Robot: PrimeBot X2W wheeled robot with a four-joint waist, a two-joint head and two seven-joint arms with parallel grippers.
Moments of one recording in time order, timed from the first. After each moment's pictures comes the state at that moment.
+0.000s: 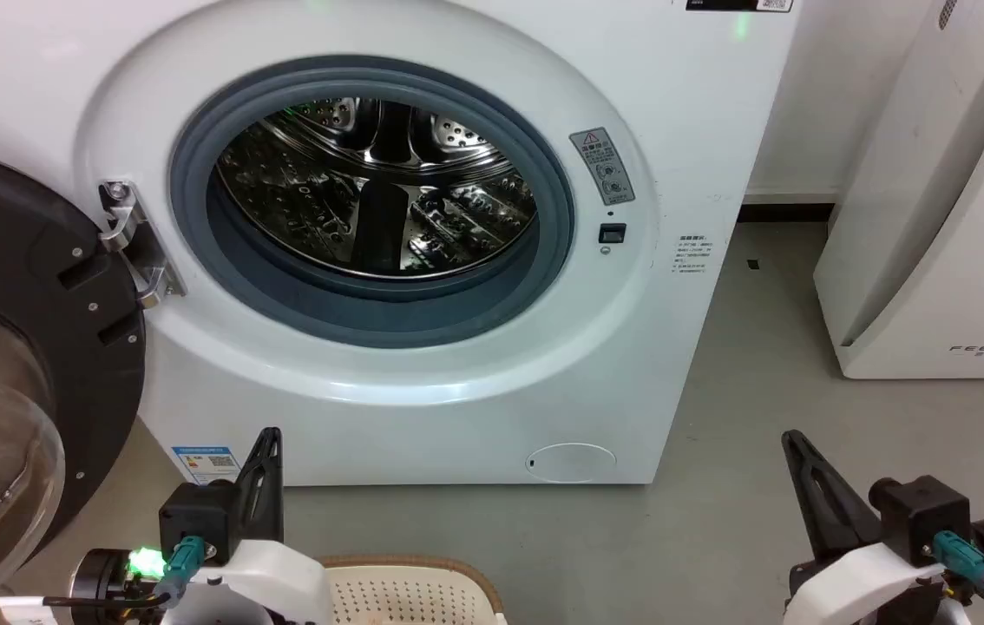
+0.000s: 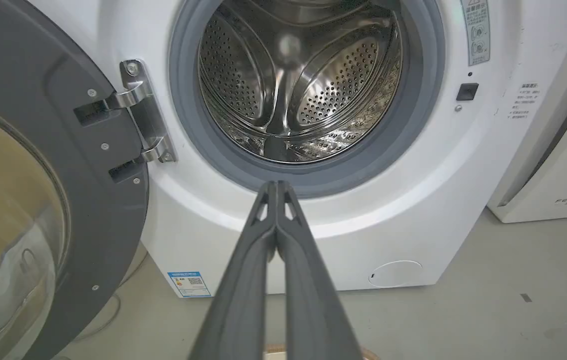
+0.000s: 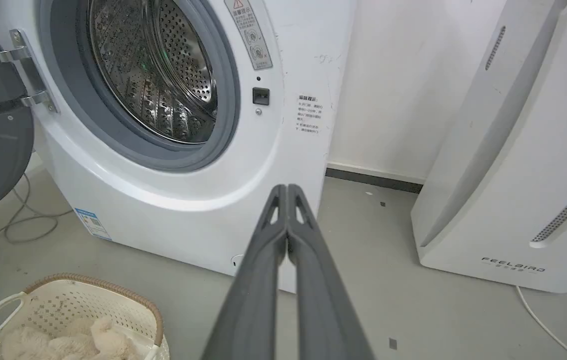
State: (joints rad) left arm 0.00 0.05 0.00 0.00 0.00 0.00 0.00; right arm 0.01 -0.05 0.00 0.00 0.01 0.13 0.00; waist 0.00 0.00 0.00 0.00
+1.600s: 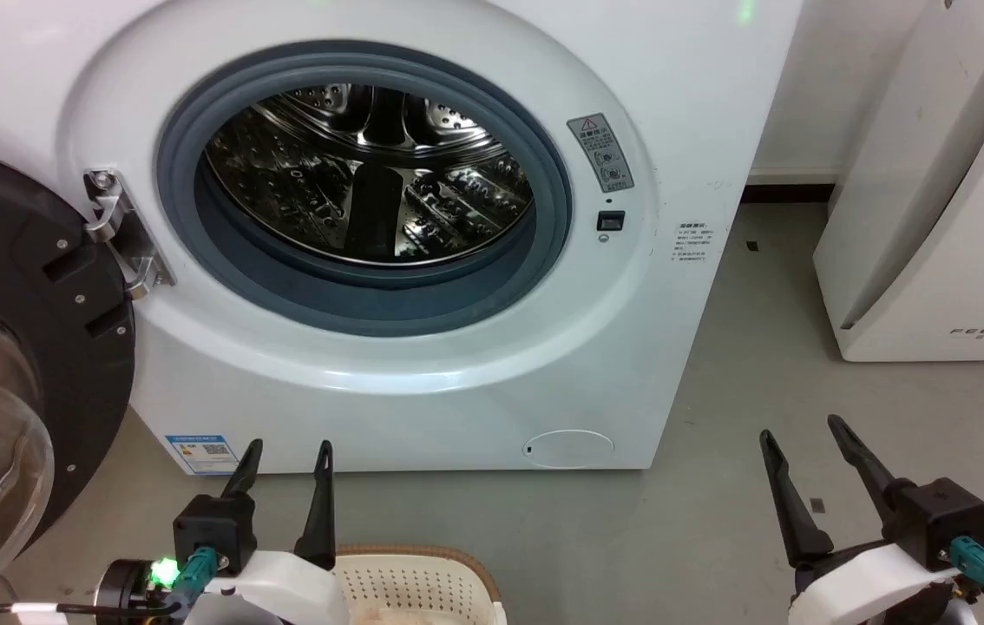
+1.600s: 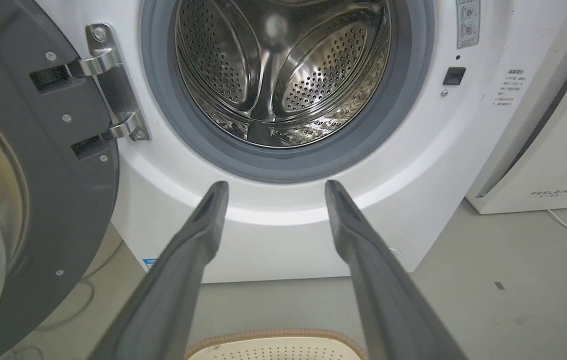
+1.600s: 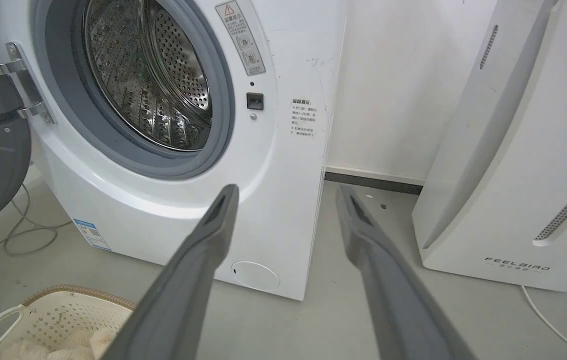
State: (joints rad) left arm 0.00 0.05 -0.03 0.05 -0.05 0.00 -0.04; right arm 0.01 -0.05 -0.01 -0.01 0.03 0.13 -0.04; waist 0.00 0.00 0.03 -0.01
